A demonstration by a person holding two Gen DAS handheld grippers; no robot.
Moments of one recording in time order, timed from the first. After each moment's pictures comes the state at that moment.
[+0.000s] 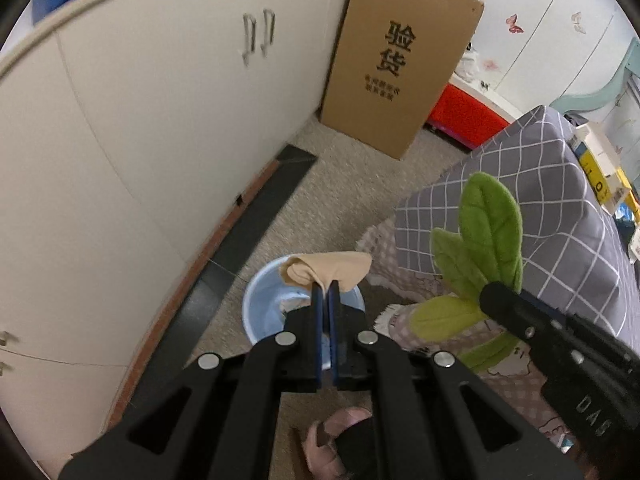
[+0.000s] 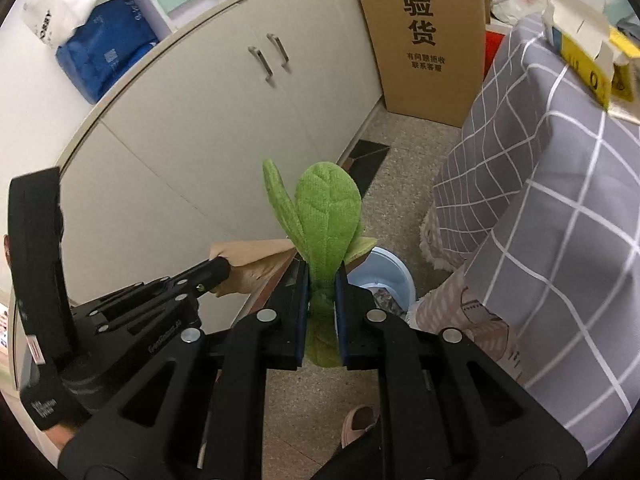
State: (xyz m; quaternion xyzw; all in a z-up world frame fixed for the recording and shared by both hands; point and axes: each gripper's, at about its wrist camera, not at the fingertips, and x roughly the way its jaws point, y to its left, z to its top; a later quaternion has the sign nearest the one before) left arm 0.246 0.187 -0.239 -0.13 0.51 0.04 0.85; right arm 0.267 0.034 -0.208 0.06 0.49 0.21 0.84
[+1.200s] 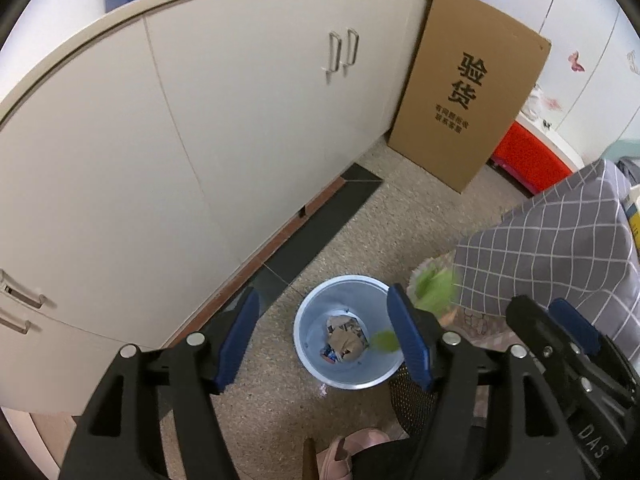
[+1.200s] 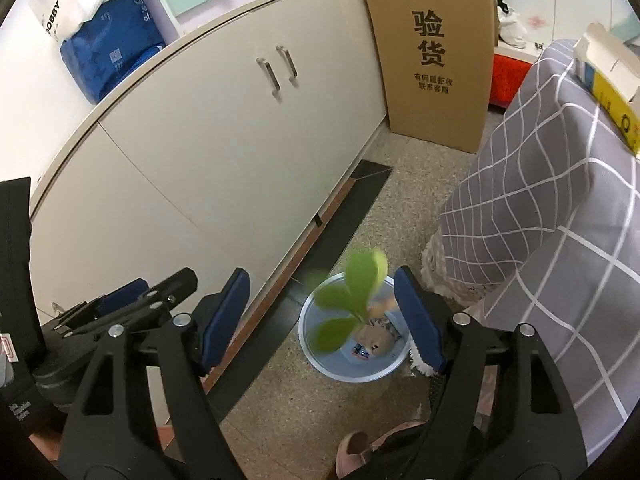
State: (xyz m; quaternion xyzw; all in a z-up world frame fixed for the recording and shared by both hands) left arm 0.237 0.222 -0.218 -0.14 0.48 0.18 0.85; right arm 0.270 0.052 -0.201 0.03 0.45 0.22 0.87
